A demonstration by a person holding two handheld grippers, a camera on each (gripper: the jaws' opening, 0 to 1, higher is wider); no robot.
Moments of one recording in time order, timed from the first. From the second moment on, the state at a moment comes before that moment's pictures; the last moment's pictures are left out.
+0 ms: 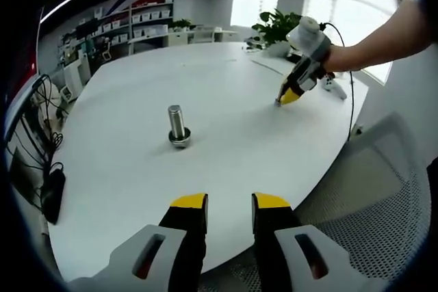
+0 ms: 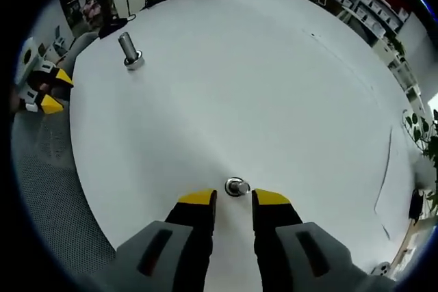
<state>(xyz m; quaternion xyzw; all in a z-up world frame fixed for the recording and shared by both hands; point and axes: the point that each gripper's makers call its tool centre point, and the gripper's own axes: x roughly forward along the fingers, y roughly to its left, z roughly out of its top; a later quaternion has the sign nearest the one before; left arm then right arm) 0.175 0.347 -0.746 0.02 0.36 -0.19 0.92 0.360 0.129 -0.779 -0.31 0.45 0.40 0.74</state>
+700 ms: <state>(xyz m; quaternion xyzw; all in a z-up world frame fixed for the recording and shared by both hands) 0.174 0.346 -0.747 0.02 0.36 -0.19 0.91 0.339 0.110 -0.761 -0.28 0.43 0.38 0.77</state>
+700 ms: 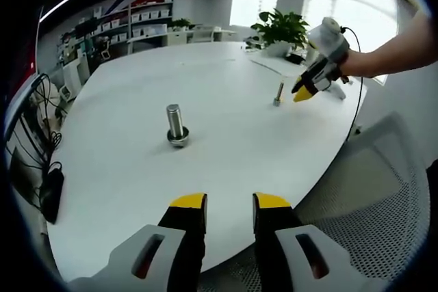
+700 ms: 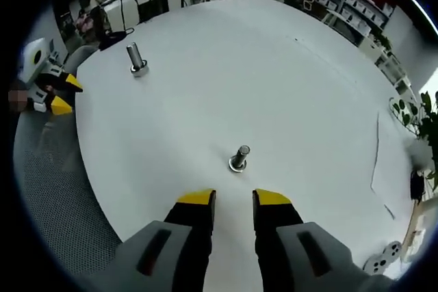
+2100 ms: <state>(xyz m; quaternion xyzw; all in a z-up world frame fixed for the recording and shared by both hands) 0.171 0.341 -0.747 0.01 0.36 -0.20 0.91 0.283 0.107 -0.728 -0.09 0.37 0.31 0.87</state>
